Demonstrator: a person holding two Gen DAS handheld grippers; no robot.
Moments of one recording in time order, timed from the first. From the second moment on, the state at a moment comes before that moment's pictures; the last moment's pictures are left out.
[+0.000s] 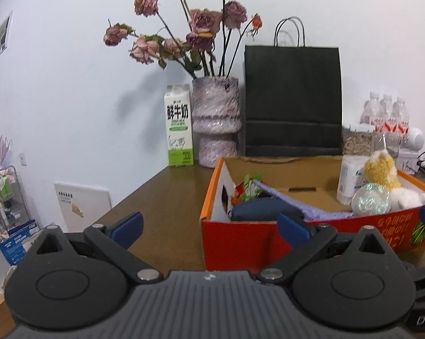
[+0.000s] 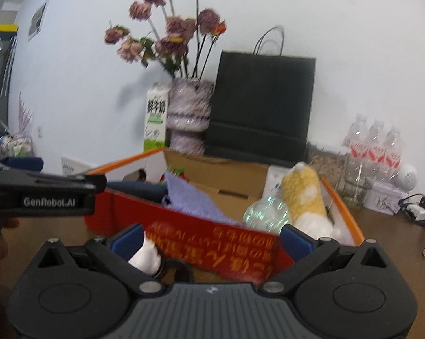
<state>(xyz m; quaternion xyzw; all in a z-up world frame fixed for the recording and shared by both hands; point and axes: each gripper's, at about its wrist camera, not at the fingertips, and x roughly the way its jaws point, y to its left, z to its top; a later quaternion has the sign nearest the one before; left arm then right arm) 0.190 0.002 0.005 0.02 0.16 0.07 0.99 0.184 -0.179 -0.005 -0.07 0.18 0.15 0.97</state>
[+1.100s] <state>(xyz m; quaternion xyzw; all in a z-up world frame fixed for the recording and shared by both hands) 0.195 0.009 -0.007 0.04 0.24 0.05 0.97 0.206 -0.174 -0.024 -0.04 0.30 0.24 0.92</state>
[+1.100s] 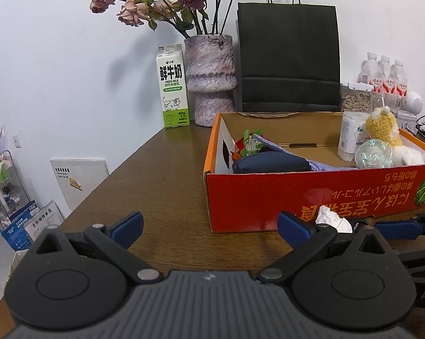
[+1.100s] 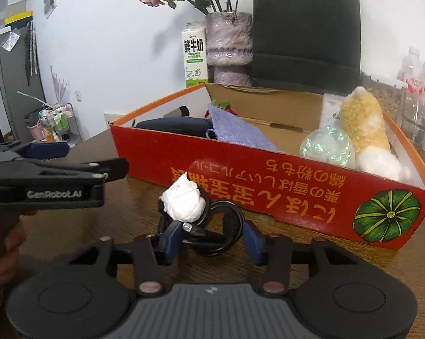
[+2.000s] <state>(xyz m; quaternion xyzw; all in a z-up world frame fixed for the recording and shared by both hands) 0.190 -0.038 -0.014 0.07 0.22 -0.04 0.97 0.203 -0.233 -0.017 -0.02 0.30 0.17 0.94</state>
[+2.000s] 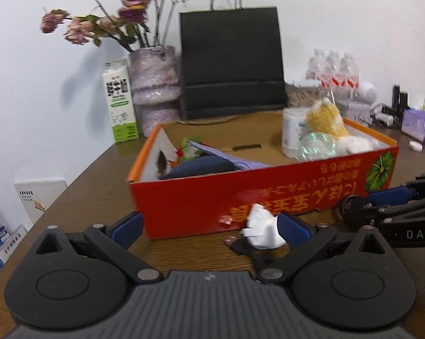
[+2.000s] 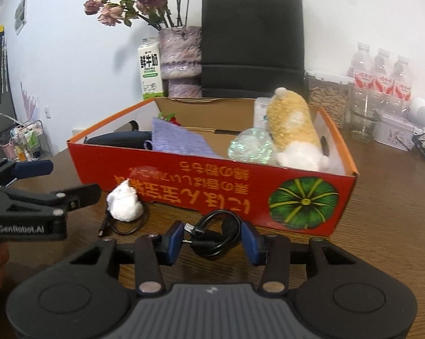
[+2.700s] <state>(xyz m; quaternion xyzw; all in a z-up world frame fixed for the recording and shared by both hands) 0.199 -0.058 -0.021 0.04 0.26 -0.08 0.96 0.201 -0.242 -0.023 -0.02 0.31 0.16 0.94</state>
